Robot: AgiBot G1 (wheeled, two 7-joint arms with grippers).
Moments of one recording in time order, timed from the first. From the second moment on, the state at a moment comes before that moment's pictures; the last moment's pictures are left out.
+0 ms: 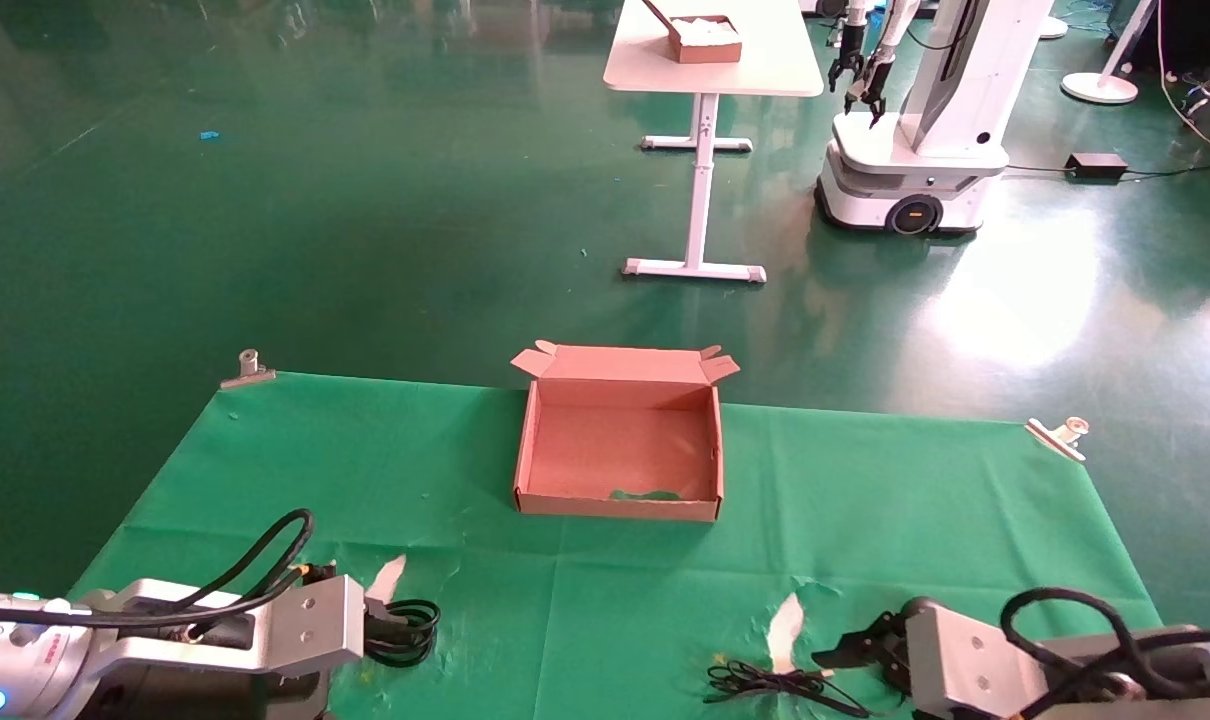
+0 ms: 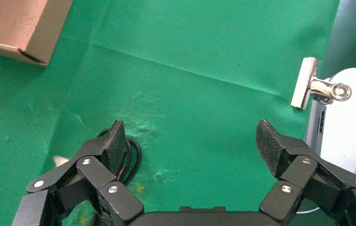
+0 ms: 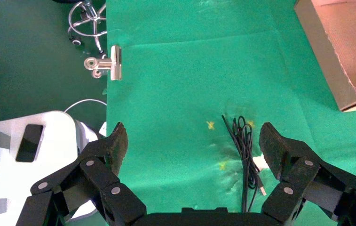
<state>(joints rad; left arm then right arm) -1.35 0.73 0.63 -1.32 1.66 1.42 -0.42 1.21 -0.61 -0.50 1.33 -1.33 -1.46 0.31</state>
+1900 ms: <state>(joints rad) -1.40 1.02 0.82 -1.04 2.33 1.17 -0.62 1.48 -1.05 -0.81 1.01 -1.98 -1.38 0.26</state>
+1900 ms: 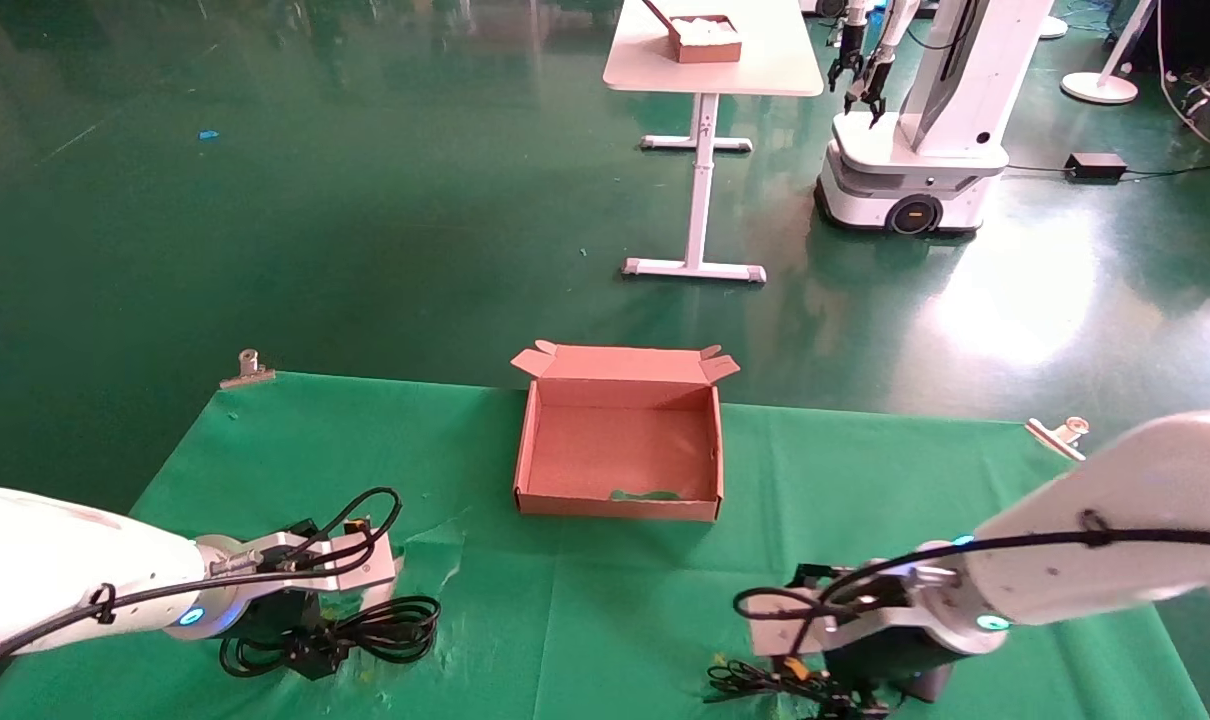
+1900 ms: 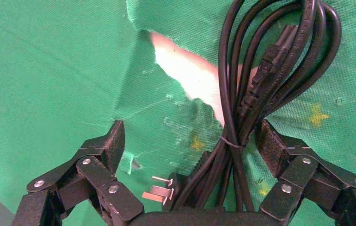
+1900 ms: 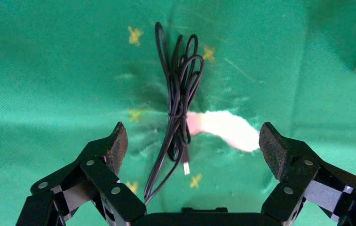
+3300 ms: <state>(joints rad) -1.40 1.02 0.82 -1.04 2.33 1.17 -0.62 1.49 -1.11 -0.83 0.91 -2.03 -1.34 0.26</state>
